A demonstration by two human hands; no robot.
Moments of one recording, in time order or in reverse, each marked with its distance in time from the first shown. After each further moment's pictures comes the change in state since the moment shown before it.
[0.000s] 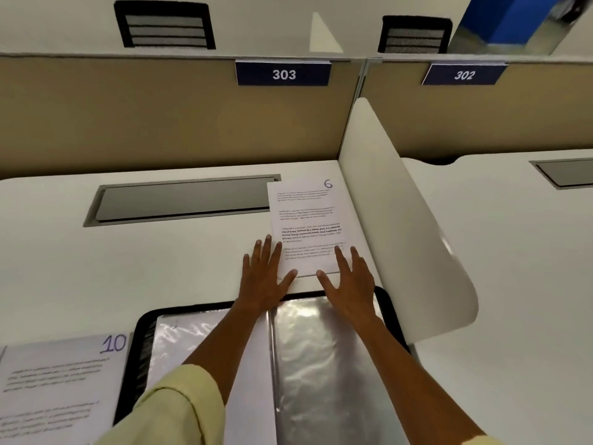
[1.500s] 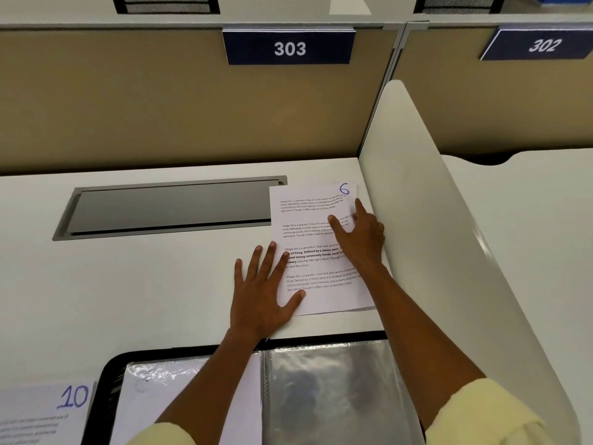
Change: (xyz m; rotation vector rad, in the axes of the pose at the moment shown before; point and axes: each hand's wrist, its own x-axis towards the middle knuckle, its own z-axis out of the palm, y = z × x) left_hand 0.043 -0.008 0.009 0.200 0.101 -0.015; right_hand 0.187 -0.026 -0.006 0.226 0.085 0.117
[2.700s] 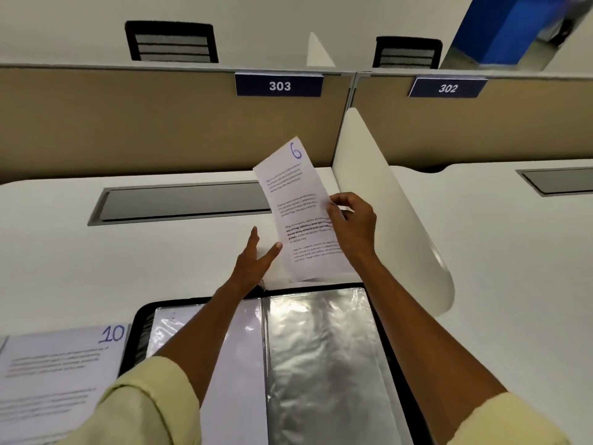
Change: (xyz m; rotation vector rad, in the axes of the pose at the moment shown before) left_hand -0.045 0.019 -0.084 -1.081 -0.161 -0.355; right_hand -0.158 -0.053 -0.107 0.516 0.185 -0.261
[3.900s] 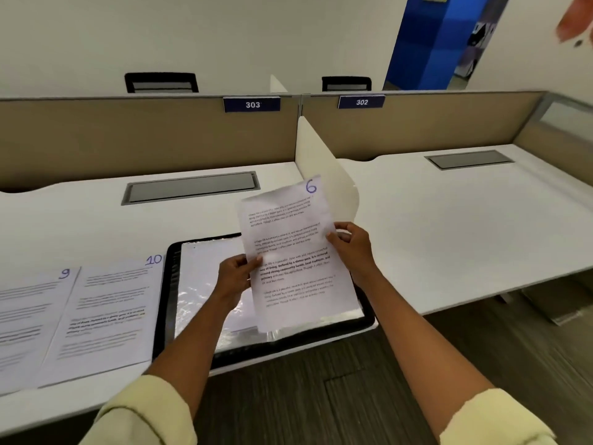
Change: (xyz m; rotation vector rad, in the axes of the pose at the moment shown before) left_hand -0.297 -0.030 -0.004 -0.507 -0.051 -0.008; right_hand -0.285 -0.035 -0.146 0.164 -0.042 0.203
